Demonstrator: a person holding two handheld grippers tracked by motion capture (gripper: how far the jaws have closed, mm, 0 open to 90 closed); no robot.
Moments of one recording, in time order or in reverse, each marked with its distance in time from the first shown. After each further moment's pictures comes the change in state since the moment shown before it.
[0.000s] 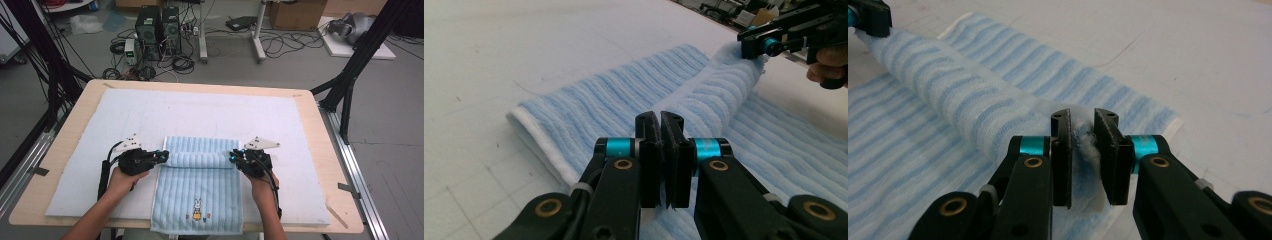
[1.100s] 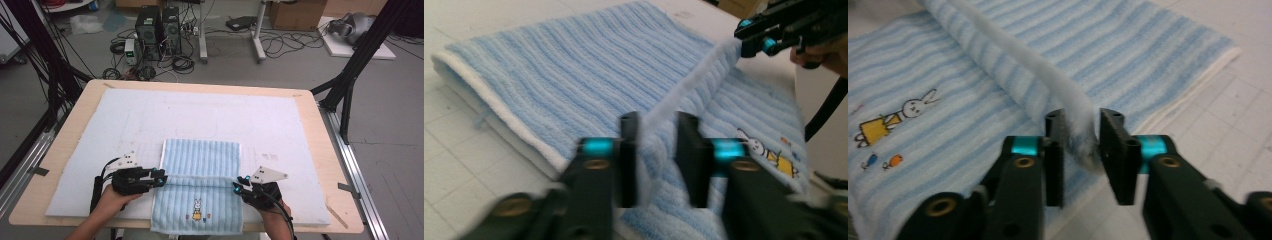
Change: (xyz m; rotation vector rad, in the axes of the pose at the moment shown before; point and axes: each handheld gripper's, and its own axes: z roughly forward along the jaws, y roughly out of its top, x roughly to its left) left arm -0.027 -0.018 -0.024 0.076 -0.088 -0.041; right arm 0.033 -0.048 -0.048 0.051 0.071 -0.099
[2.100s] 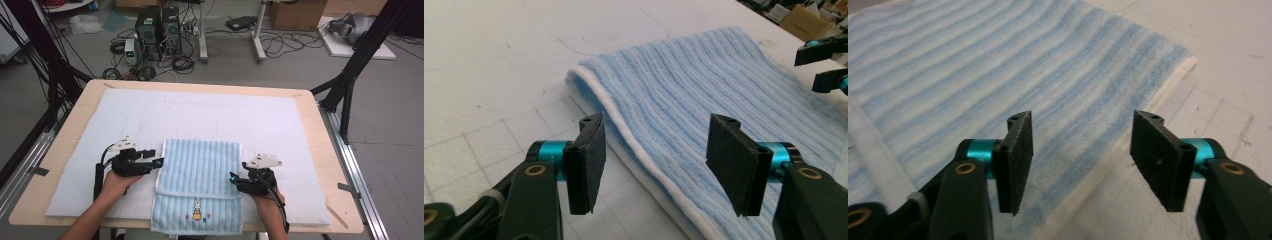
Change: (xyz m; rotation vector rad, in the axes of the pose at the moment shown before) left arm 0.042 0.014 0.010 -0.027 0.190 -0.071; right arm -0.022 0.013 0.029 0.010 -0.096 0.062
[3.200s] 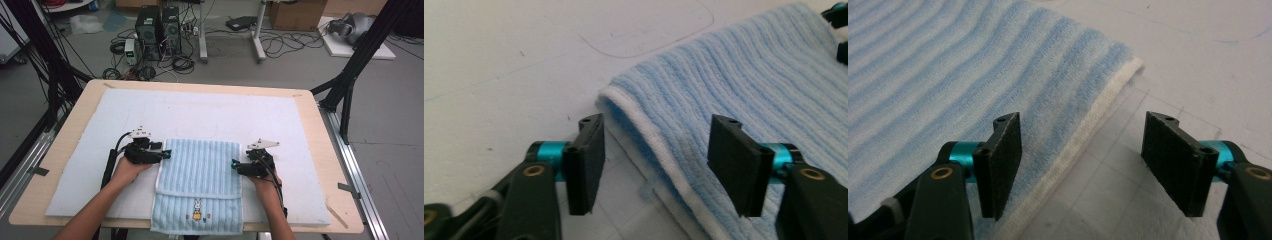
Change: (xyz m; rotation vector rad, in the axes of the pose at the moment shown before) left arm 0.011 0.019 0.042 0.138 0.080 0.075; right arm -0.042 0.013 0.038 0.073 -0.024 0.087
